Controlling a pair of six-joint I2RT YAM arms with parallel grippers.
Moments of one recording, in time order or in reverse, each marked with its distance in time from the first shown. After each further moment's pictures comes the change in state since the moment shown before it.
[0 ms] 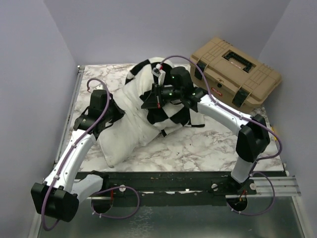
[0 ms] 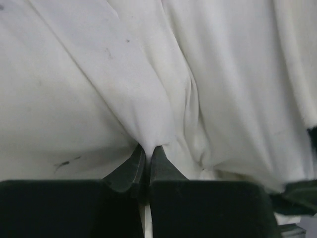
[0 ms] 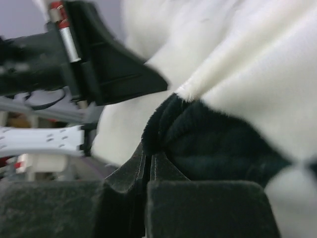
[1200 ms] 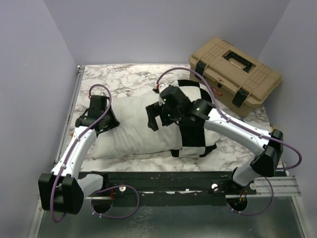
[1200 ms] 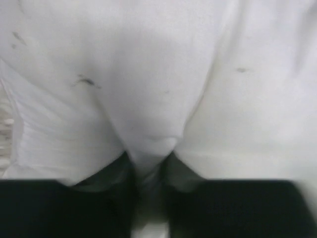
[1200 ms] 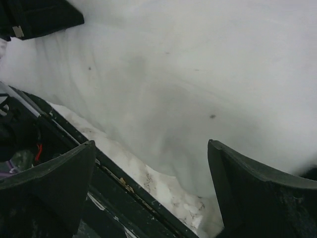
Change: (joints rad) left arm 0.084 0.143 -0.066 -0.088 -0.031 0.201; right arm 0.227 -0.267 -0.068 -0.507 0.743 -0.064
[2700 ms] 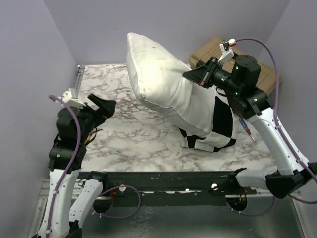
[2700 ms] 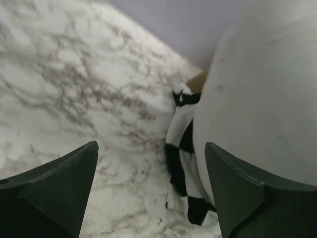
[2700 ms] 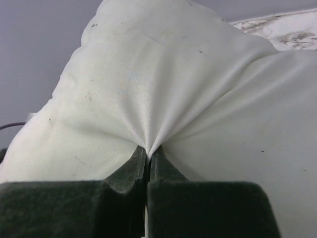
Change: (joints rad) left arm -0.003 -0.495 0.269 0.065 0.023 -0.188; right arm -0.460 -0.229 0.011 0.352 -0.436 0.347
